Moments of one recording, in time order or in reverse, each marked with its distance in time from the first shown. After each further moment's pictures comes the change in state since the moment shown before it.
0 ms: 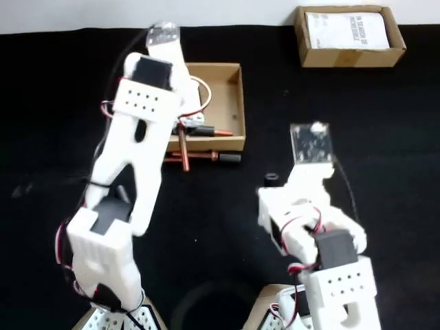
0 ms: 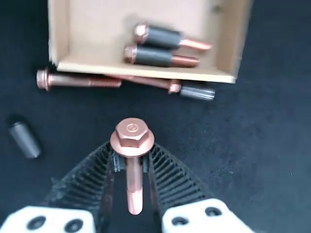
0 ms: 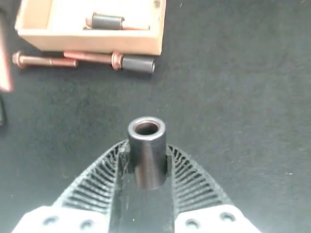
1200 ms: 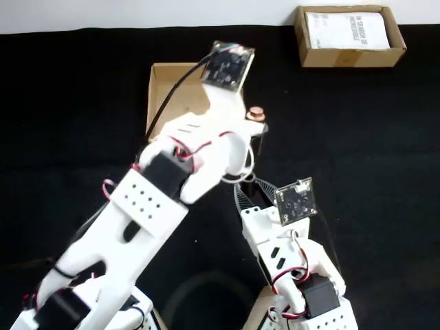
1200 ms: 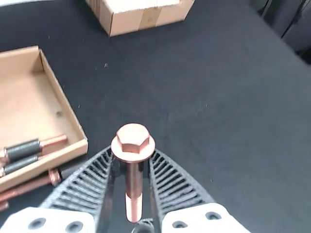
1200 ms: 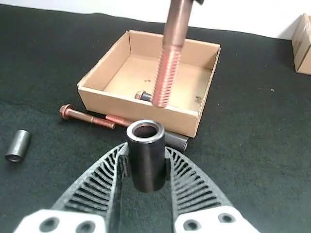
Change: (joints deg) left arm 20.3 -44.9 58.1 -56.1 -8.8; right arm -7.4 -38.5 33.9 -24.7 7.2
